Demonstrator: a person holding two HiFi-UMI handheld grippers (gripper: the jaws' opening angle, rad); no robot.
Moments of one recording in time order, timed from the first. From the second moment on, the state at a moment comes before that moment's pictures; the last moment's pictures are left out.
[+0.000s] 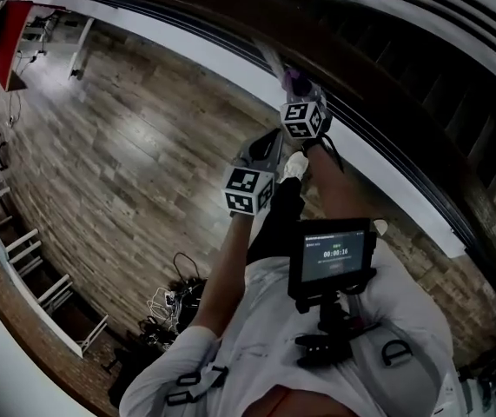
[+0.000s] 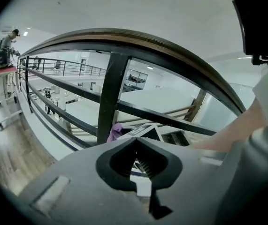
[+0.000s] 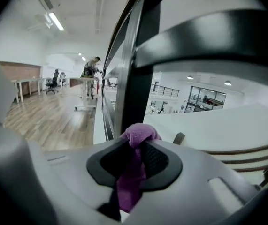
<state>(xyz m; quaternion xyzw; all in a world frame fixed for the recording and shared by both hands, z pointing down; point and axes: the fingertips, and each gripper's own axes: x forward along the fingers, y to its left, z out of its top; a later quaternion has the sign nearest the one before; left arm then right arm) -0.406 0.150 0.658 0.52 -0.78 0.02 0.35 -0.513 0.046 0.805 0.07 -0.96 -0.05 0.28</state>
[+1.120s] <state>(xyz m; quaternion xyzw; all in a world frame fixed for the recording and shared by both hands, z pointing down) -0.185 0.004 0.678 0.69 -0.62 0.10 0.37 -0.167 -0.117 0.820 0.28 -0.89 0.01 0.36</state>
